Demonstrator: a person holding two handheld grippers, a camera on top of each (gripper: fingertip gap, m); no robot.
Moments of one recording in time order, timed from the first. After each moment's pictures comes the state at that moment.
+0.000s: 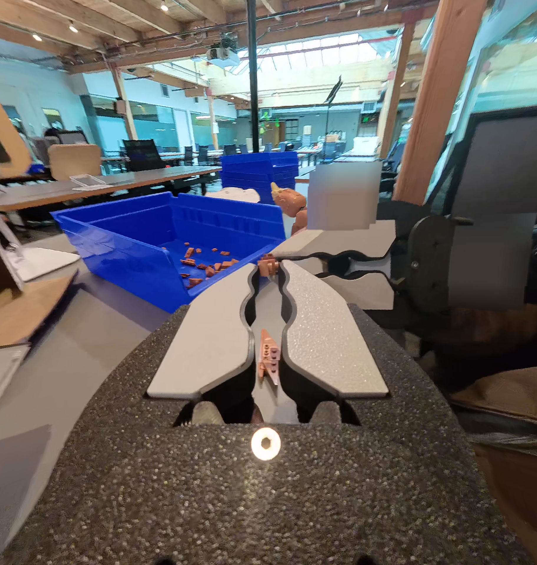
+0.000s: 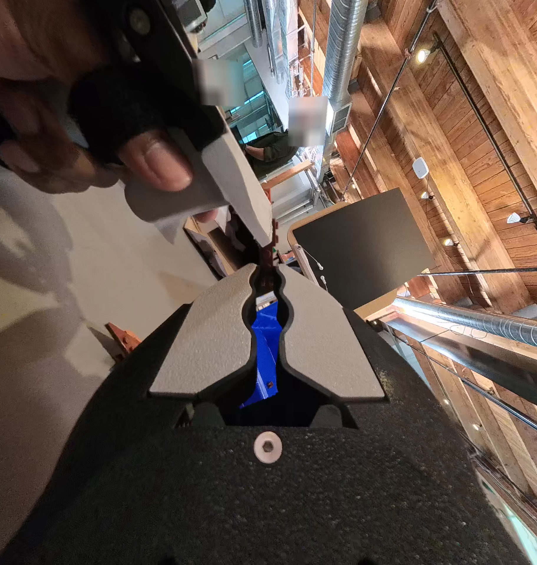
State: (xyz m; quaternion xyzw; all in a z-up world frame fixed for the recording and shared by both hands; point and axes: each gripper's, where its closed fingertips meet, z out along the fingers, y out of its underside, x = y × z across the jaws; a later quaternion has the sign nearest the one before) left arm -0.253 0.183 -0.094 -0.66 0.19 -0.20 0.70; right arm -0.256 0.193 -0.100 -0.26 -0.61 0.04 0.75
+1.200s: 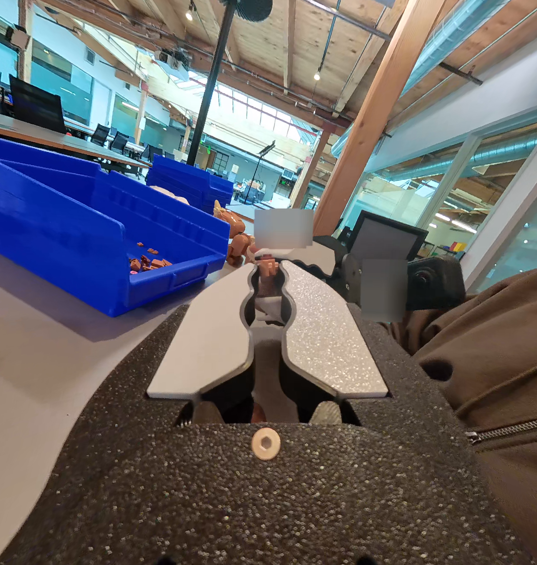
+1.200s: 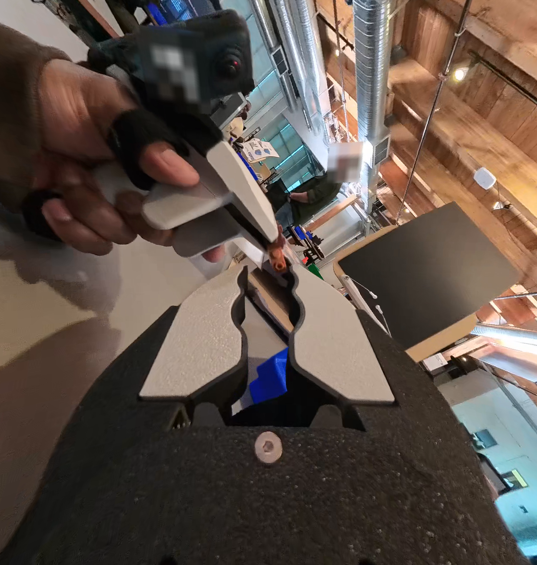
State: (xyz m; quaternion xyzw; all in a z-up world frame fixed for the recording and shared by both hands) left arm -0.260 0.173 -0.088 -0.62 0.12 -0.42 0.65; right arm -0.265 0.179 -0.098 -0.25 -0.63 0.19 0.71
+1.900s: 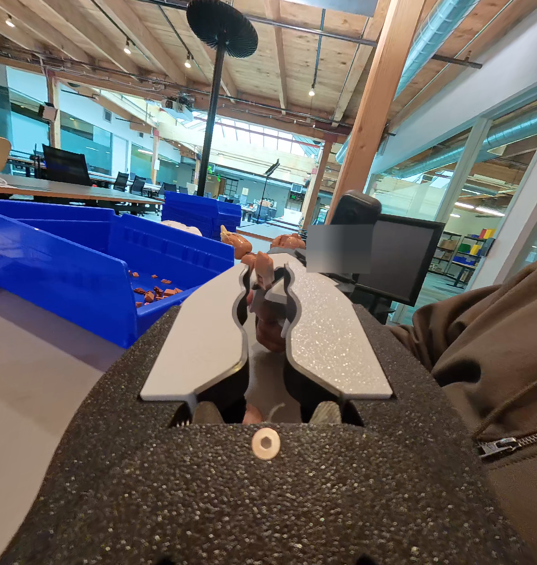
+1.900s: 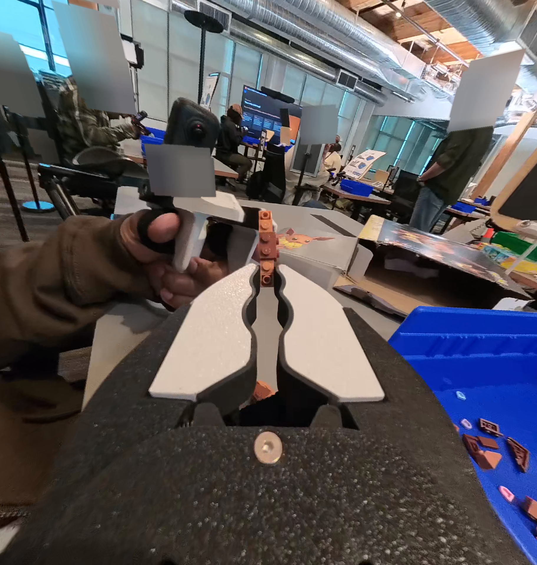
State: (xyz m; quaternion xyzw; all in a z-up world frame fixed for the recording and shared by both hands) left arm -0.255 0.168 -0.074 -0.59 0.15 -0.37 0.70; right arm -0.253 0.178 -0.095 -0.37 -0.59 0.51 0.51
